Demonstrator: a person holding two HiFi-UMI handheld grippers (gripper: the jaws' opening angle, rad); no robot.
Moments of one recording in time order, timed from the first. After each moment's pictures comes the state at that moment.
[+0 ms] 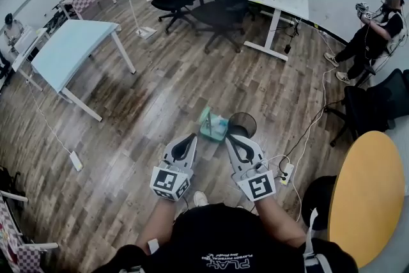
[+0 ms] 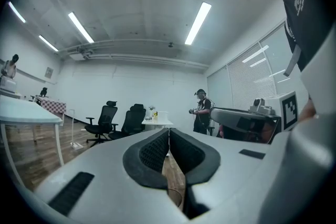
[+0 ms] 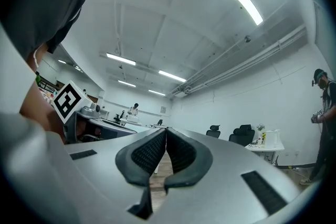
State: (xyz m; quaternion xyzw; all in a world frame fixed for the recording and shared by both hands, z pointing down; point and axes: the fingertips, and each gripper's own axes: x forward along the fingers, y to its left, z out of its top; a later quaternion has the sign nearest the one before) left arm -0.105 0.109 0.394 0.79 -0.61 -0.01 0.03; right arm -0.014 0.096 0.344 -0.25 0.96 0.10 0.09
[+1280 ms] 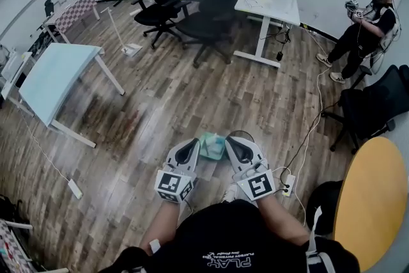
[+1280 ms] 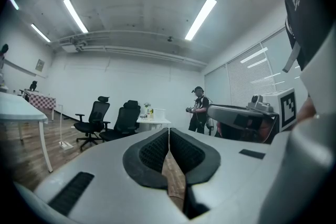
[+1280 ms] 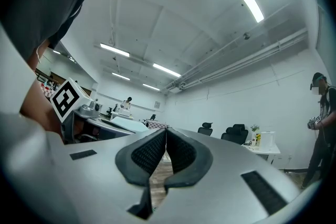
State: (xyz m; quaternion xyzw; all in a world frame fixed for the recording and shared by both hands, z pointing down) left arm -0.131 -0.039 0.409 0.82 -0.58 -0.01 0.04; right arm -0.047 -0.049 0.356 -0.29 0.95 0.13 0.06
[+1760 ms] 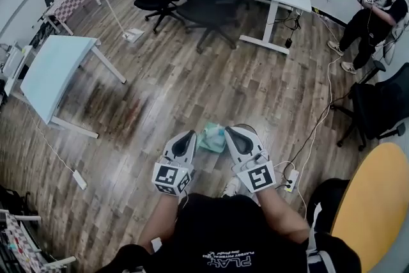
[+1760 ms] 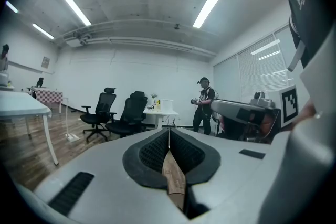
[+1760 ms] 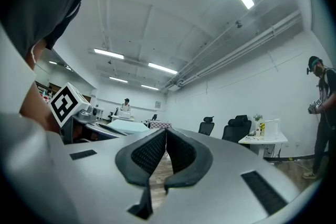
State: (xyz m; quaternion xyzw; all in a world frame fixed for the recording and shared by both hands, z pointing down) left arm -0.134 -0.133 0.441 0.79 -0.60 0.03 0.09; right arm -0.041 -0.153 0.380 -0.28 0.96 0.07 0.06
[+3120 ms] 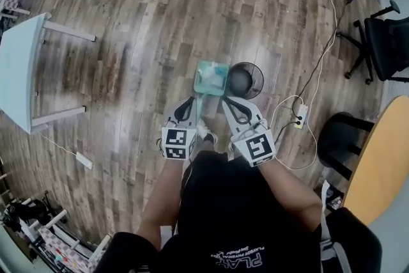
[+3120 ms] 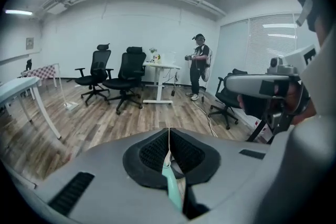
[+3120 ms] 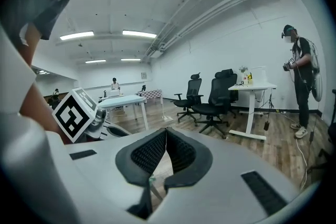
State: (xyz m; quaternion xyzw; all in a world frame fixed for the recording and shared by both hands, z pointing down) left arm -0.186 -0.218 0.671 0.77 -0.55 0.21 0.23; right arm -0.095 -0.230 0.585 -0.33 0.93 -0.09 -0.11
